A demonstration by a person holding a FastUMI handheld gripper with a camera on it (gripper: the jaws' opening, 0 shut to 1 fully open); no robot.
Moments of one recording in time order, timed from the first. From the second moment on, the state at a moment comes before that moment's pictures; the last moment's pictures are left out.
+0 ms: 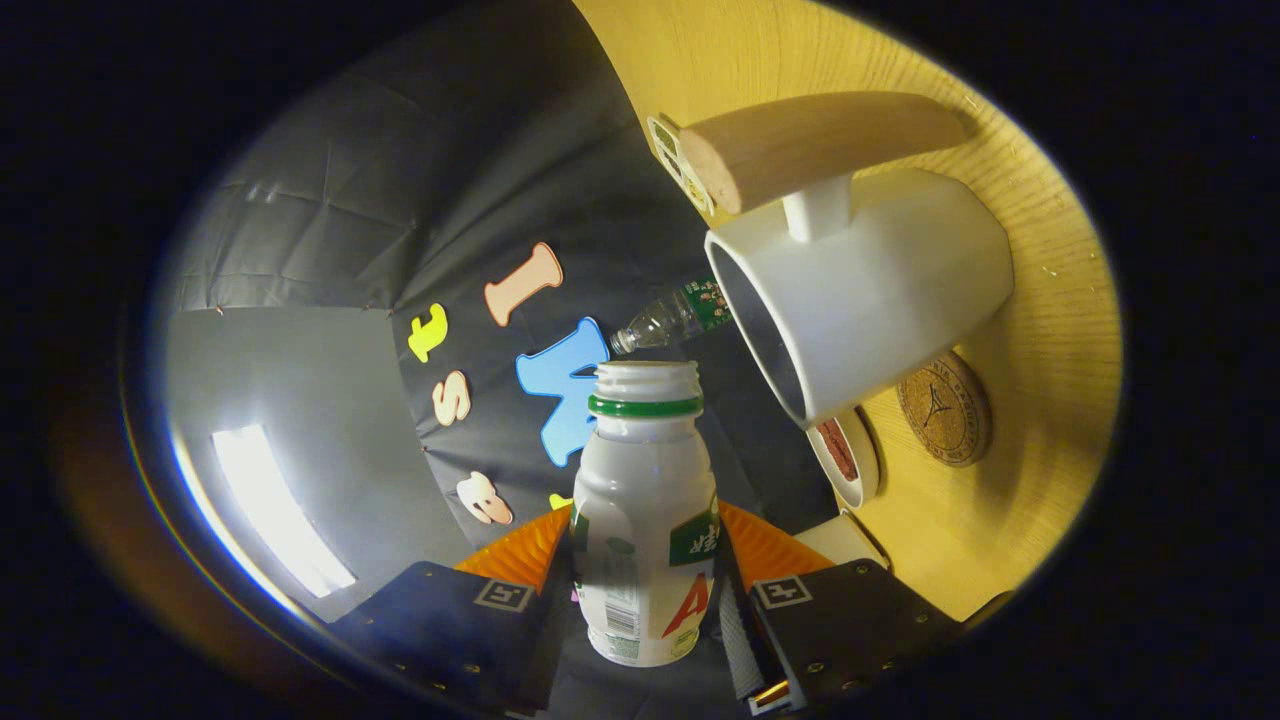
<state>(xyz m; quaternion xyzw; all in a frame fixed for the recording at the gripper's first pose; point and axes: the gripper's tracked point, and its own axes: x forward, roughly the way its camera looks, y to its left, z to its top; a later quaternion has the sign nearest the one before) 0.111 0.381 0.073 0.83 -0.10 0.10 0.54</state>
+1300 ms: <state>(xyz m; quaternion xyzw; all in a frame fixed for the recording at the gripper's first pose) 0.115 0.377 0.060 0.41 -0.03 0.00 0.91</state>
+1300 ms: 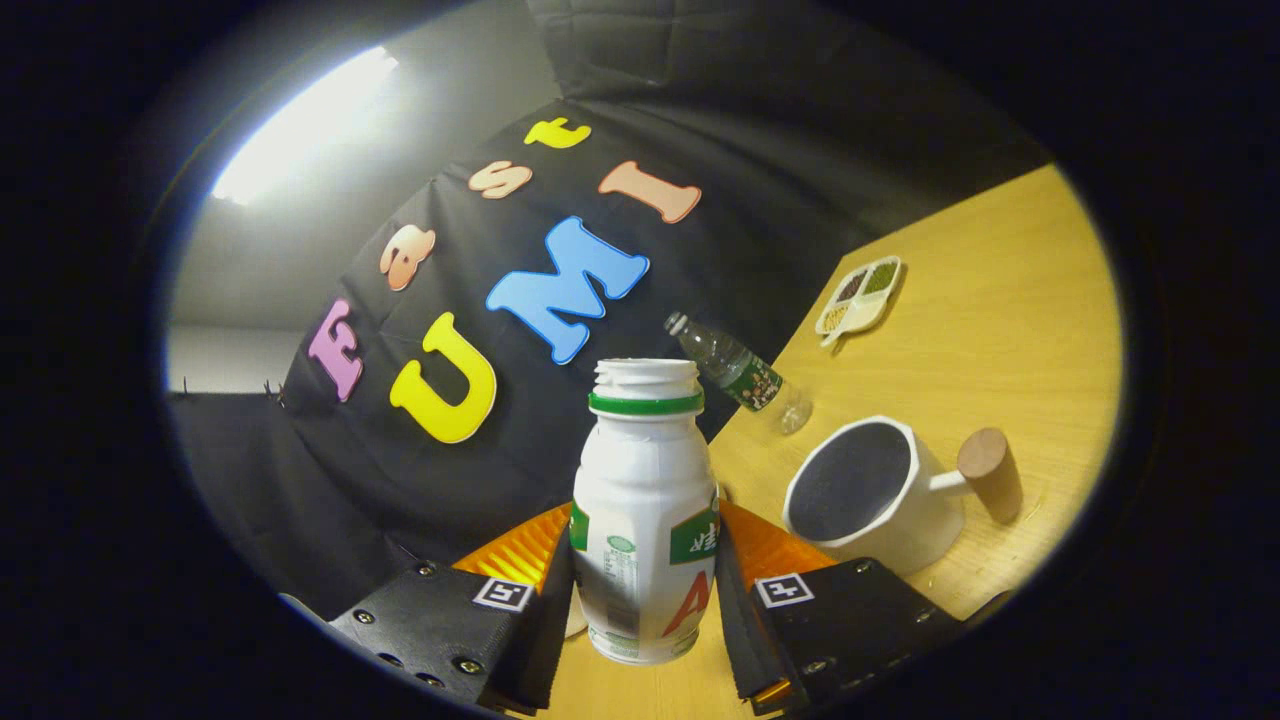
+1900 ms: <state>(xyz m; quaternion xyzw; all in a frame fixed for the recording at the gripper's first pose) 0.115 0.389 0.068 0.19 -0.01 -0.02 0.98</state>
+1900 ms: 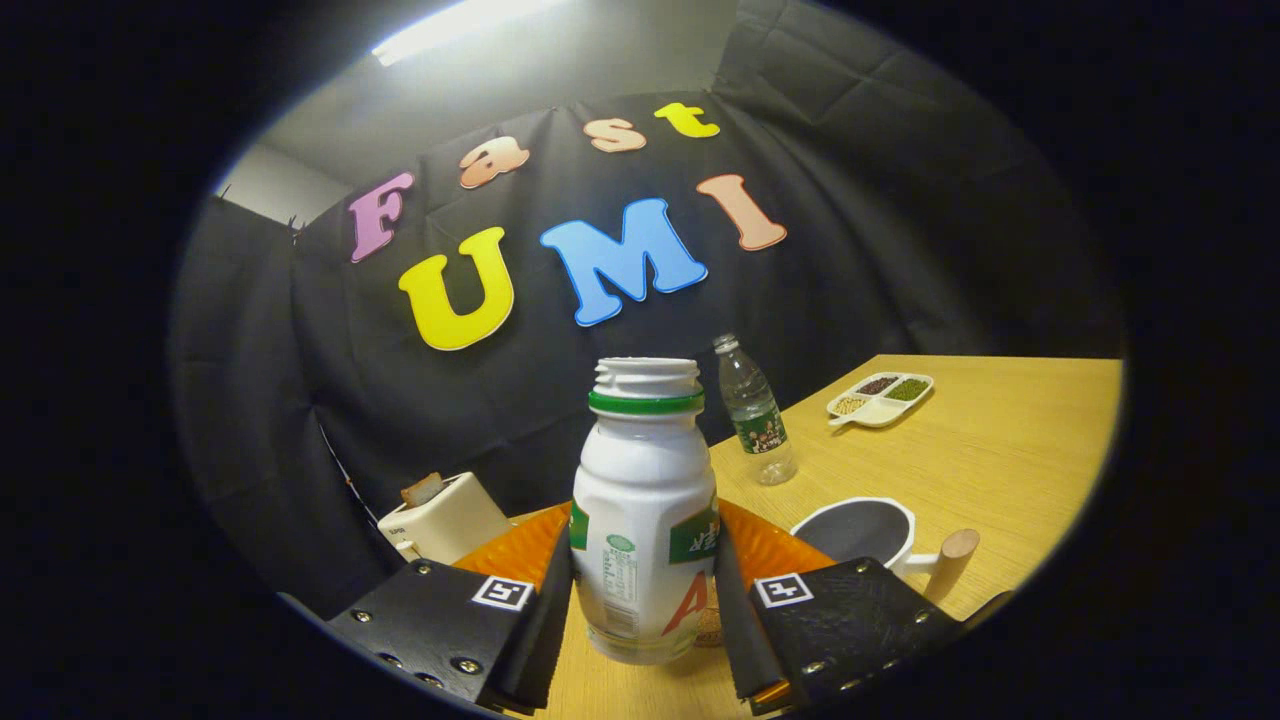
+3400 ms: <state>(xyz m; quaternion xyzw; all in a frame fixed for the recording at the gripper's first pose) 0.171 0.385 0.022 0.01 0.01 -0.07 1.00</state>
